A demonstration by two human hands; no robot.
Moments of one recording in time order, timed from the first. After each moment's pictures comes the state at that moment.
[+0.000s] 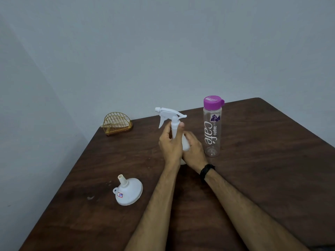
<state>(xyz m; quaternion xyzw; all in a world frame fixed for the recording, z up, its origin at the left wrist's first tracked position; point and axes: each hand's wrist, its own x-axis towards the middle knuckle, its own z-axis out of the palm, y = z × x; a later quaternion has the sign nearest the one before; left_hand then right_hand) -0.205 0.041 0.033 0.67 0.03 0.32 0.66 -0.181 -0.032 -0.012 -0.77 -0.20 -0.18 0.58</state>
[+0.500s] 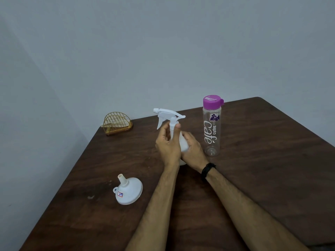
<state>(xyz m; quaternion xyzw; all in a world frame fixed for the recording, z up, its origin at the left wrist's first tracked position) -0.210 0.041 0.034 0.64 0.06 0.35 0.68 -0.185 -0.036 -0.007 -0.76 -0.21 -0.12 0.60</state>
